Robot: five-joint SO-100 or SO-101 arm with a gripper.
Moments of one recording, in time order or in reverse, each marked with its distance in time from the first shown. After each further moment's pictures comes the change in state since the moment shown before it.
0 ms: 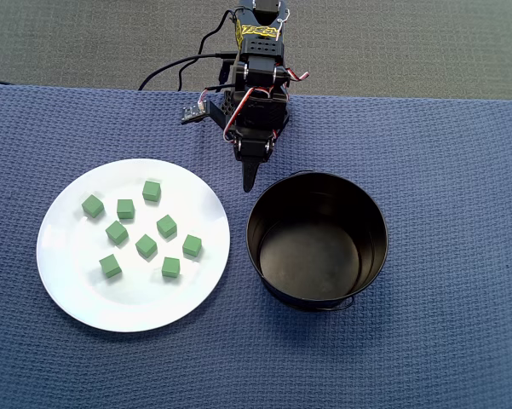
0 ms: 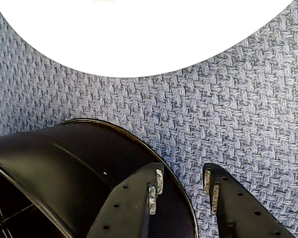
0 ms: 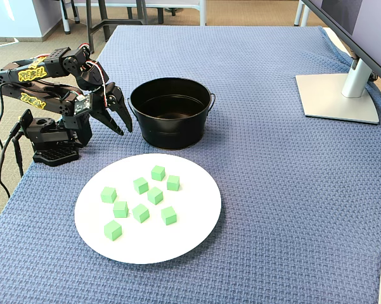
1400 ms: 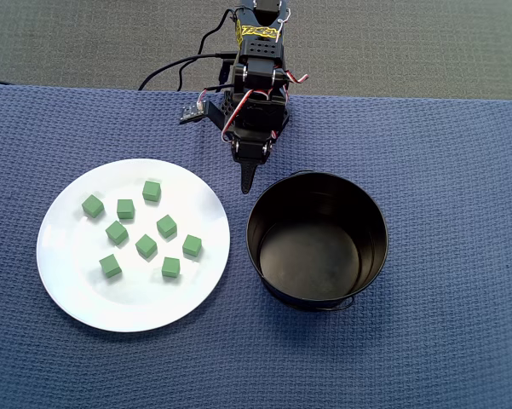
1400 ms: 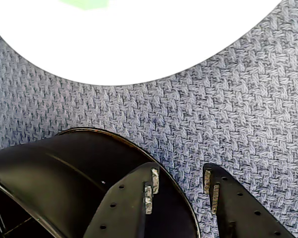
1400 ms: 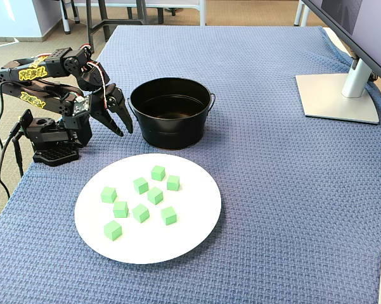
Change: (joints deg) arm 0.8 -2.4 -0.4 -0.5 2.0
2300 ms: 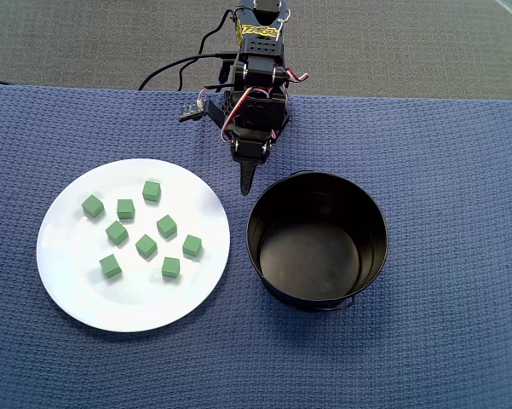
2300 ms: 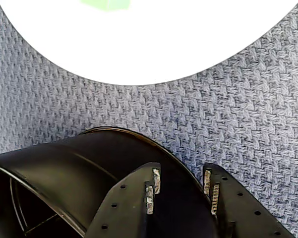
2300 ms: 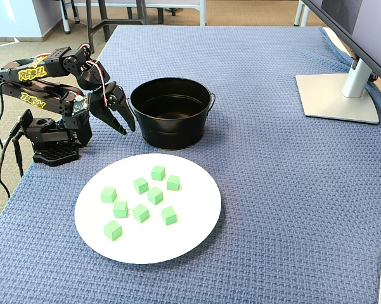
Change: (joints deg) arm 0.0 1.7 -0.2 -1.8 1.6
